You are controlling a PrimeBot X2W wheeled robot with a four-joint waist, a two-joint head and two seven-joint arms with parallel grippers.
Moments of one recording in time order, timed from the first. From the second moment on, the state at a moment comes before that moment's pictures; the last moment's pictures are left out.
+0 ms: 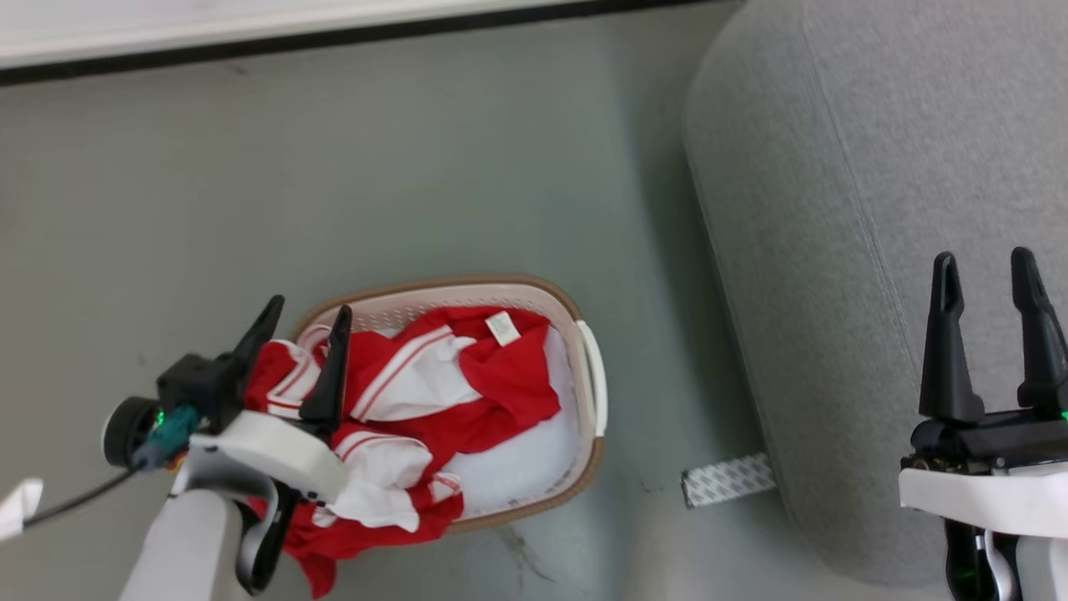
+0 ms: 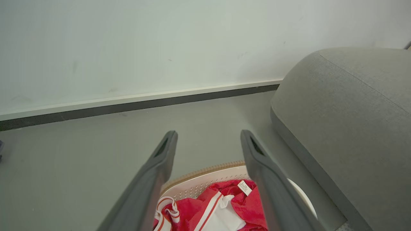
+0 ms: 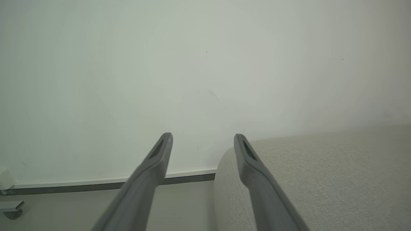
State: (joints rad) left arm -0.36 0.18 -0.08 0.29 -0.15 -0.13 -0.18; right arm -0.23 -0.05 -0.01 -0.07 0.31 0.13 -0.26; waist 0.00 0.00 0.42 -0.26
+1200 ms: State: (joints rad) left arm -0.72 0.56 -0.65 0.75 -0.11 -0.13 0.65; right arm -0.34 -0.05 0.03 -0.08 0.49 0.13 -0.26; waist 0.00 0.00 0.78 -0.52
